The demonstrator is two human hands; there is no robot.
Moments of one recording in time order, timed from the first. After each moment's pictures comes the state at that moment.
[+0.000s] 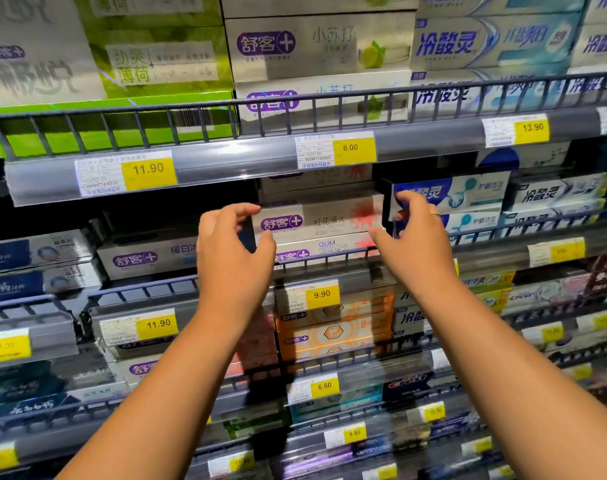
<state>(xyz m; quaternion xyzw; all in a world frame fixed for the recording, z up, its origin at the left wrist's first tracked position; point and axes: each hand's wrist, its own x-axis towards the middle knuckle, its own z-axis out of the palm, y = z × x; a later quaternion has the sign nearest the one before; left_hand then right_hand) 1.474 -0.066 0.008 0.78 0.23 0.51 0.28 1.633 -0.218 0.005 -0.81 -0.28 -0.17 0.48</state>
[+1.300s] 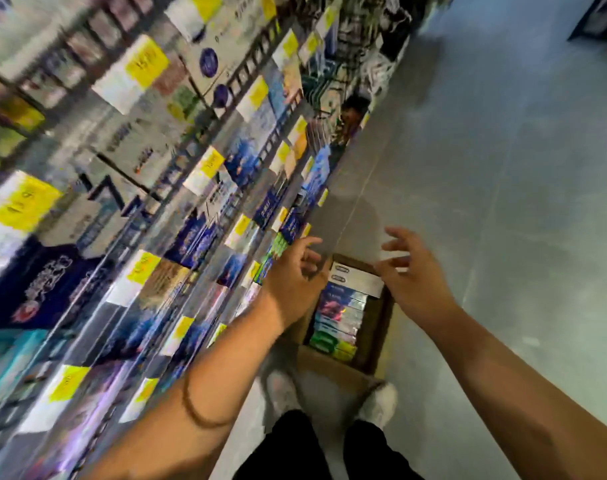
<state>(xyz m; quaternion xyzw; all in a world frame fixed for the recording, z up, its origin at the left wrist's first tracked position) 1.670 -0.454 -0.400 0.85 -0.06 -0.20 0.49 1.617 -0.639 -0.395 -0.82 0.22 0.03 0.53</state>
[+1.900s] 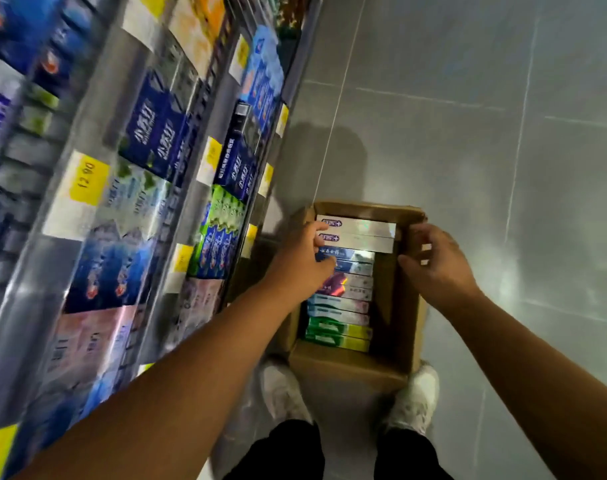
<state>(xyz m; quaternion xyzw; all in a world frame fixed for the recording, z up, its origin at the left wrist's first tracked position) 1.752 -0.489 -0.774 0.87 -0.14 -0.35 0.33 1.641 -0.671 -0.757 -0.81 0.37 0.09 0.45</state>
